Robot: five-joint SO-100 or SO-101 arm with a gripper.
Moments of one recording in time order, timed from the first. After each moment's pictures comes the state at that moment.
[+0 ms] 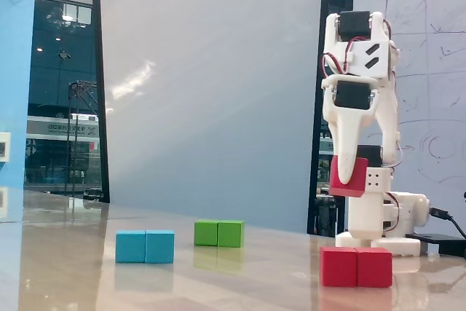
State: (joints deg) arm -35.9 109.0 107.1 78.0 -16.6
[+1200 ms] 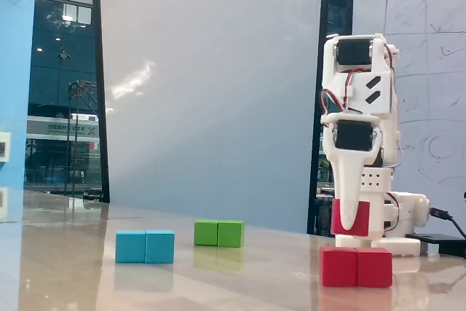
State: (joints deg) arm -36.3 95.4 107.1 71.4 -16.7
